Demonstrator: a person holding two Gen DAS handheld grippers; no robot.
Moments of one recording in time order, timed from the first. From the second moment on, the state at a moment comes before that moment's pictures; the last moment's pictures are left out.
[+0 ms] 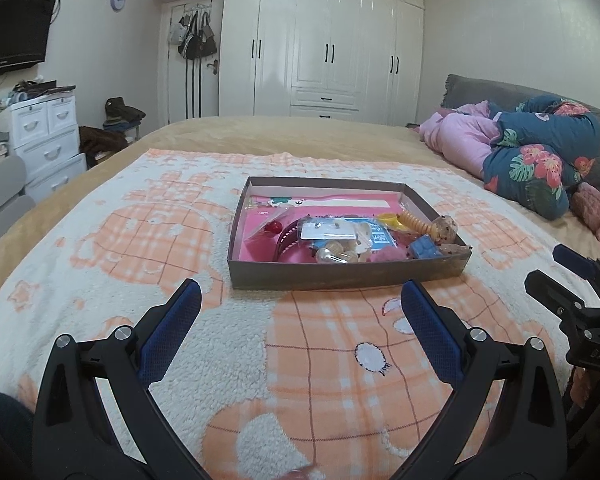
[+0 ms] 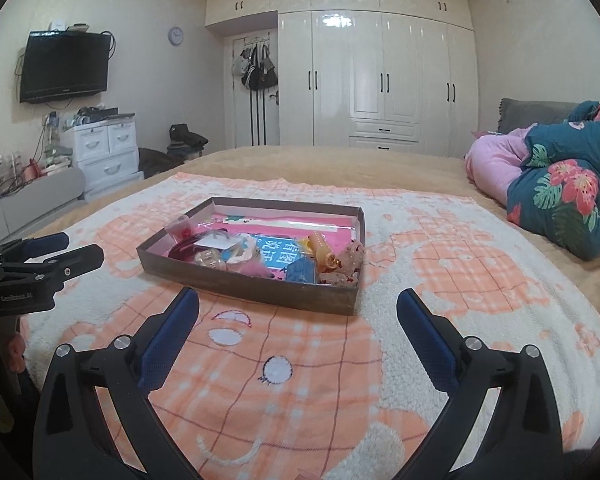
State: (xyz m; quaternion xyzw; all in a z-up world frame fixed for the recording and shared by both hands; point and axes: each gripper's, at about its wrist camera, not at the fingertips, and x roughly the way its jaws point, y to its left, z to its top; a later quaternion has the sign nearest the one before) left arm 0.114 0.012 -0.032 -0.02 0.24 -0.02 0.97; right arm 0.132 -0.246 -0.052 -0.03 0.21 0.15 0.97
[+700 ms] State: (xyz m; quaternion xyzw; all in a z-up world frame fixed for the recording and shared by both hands) left arm 0.082 -0.002 -0.024 -0.01 0.19 -0.03 0.98; right arm 0.081 -0.250 -0.039 -0.03 0.11 0.12 0.99
